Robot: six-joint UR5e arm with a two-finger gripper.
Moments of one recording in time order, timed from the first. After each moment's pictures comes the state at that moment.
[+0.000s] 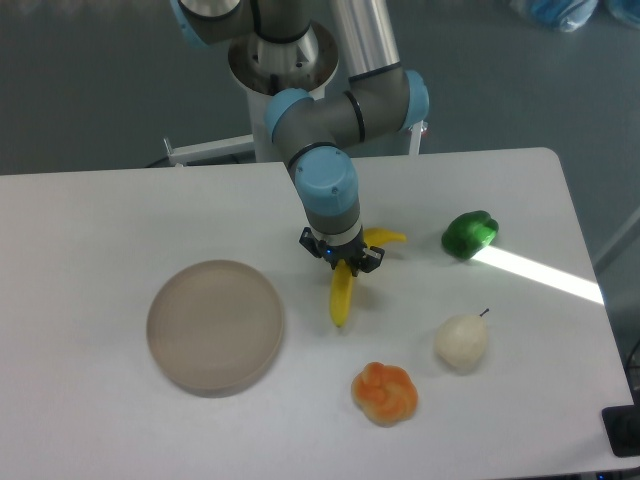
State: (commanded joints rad) arm 2.20 -1.91 -1.96 -0.85 1.72 0.78
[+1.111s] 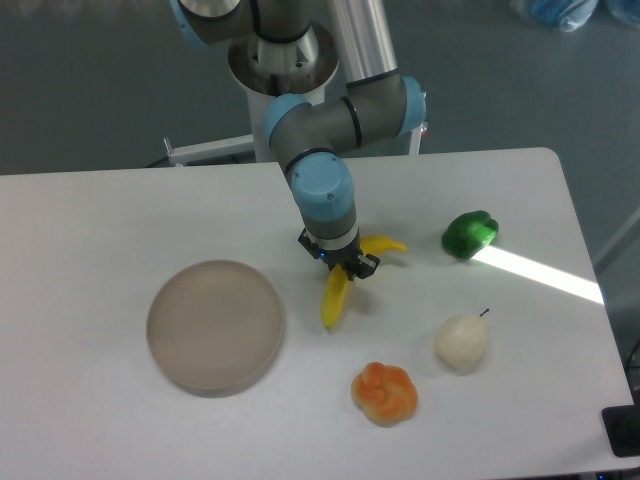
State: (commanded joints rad) arm 2.20 -1.94 -1.95 -0.85 1.72 0.89
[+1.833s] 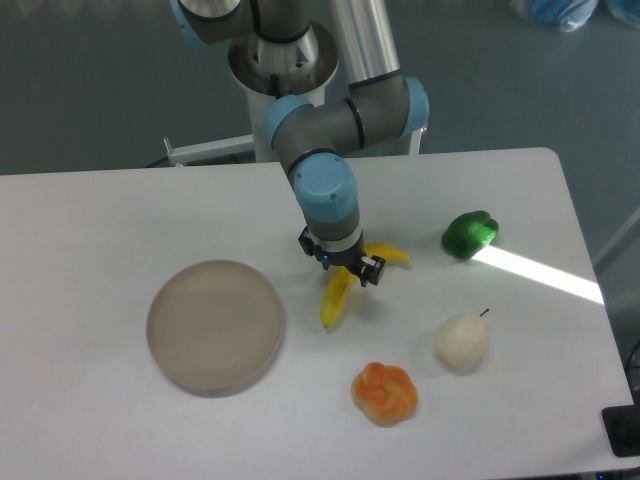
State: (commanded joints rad) arm 2.21 -1.92 -1.86 -0.85 1.73 0.89
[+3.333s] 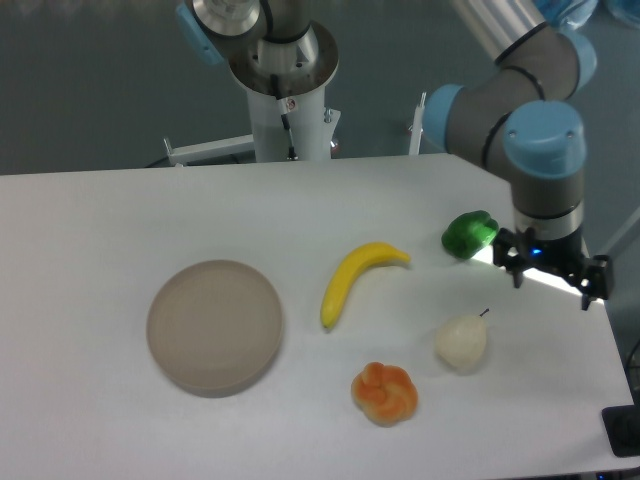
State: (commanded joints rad) arm 2.56 -2.07 -1.41 -0.85 1.67 1.46
